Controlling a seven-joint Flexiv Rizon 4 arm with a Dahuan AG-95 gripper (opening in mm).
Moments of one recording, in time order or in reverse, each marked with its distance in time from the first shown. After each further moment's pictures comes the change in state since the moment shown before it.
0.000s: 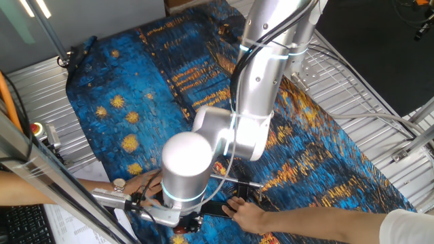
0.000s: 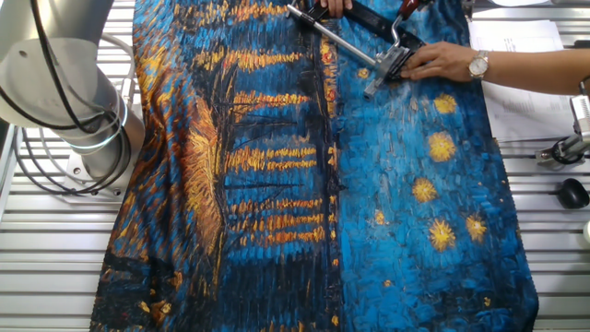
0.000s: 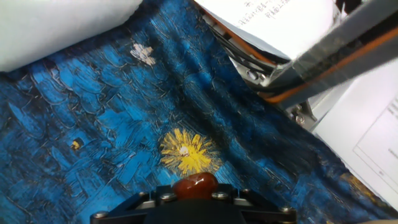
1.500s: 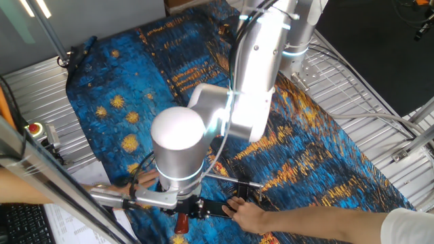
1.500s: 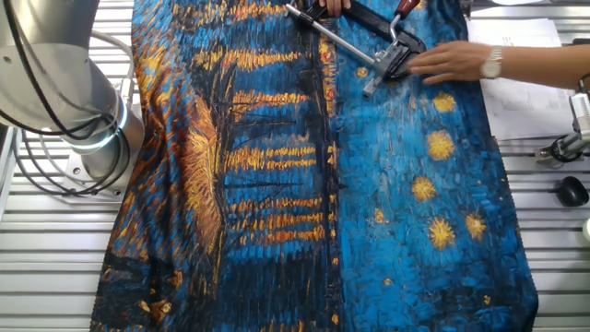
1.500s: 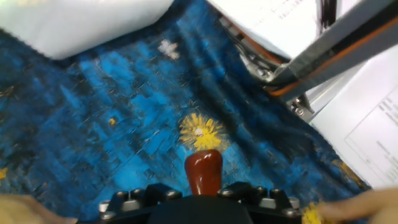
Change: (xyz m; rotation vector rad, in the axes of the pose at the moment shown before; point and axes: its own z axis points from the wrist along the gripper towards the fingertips) arm 0.020 -0.002 -0.065 -0.051 -0.019 -0.044
